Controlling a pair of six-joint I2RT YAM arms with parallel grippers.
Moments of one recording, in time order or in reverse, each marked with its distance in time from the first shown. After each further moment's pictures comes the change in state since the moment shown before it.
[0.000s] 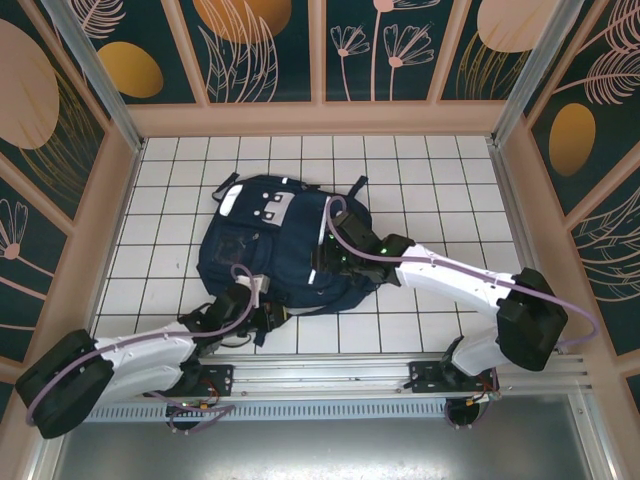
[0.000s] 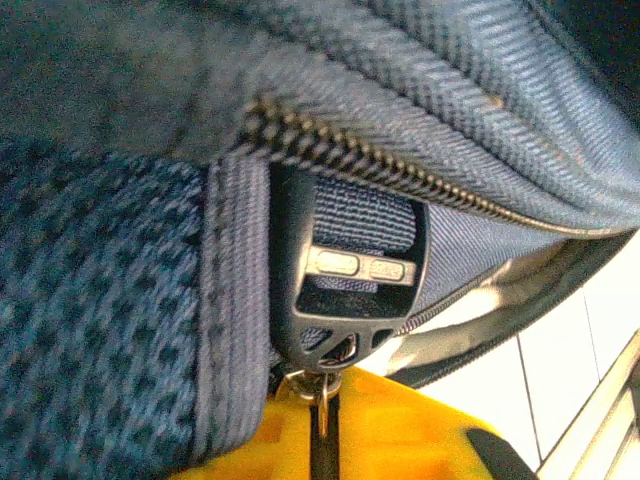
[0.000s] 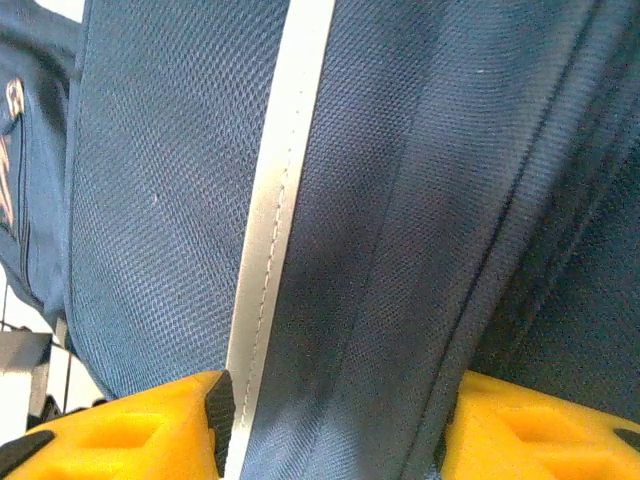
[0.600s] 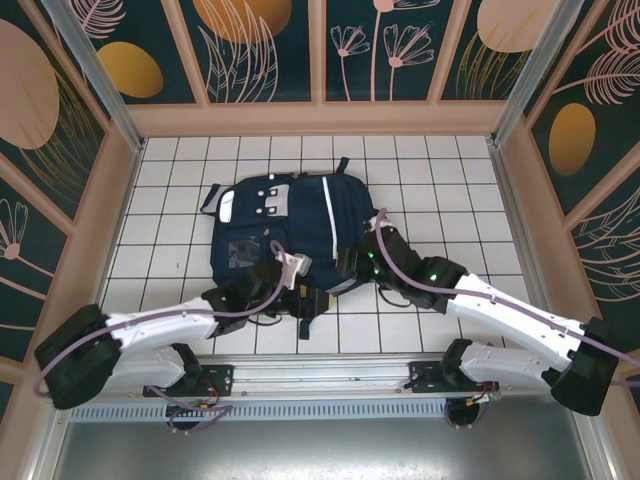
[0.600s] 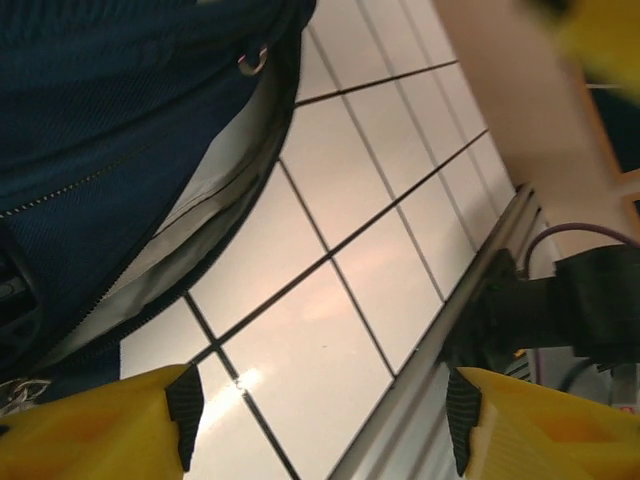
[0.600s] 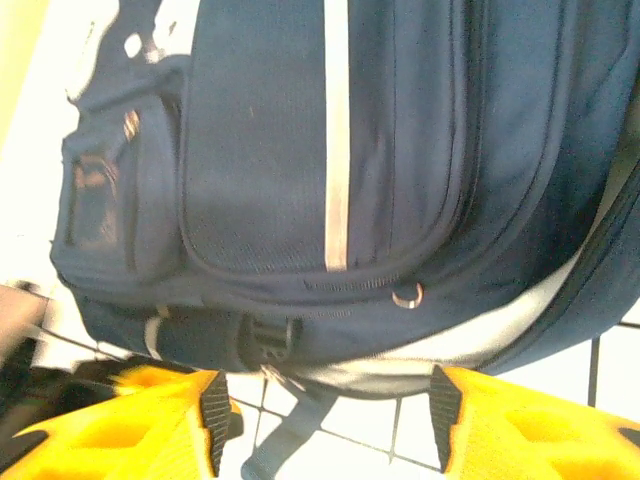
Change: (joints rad) left arm -0.118 0.100 0.323 -0.047 0.088 0.082; right arm 0.056 -0.366 -0.173 -0.058 0.140 -0.015
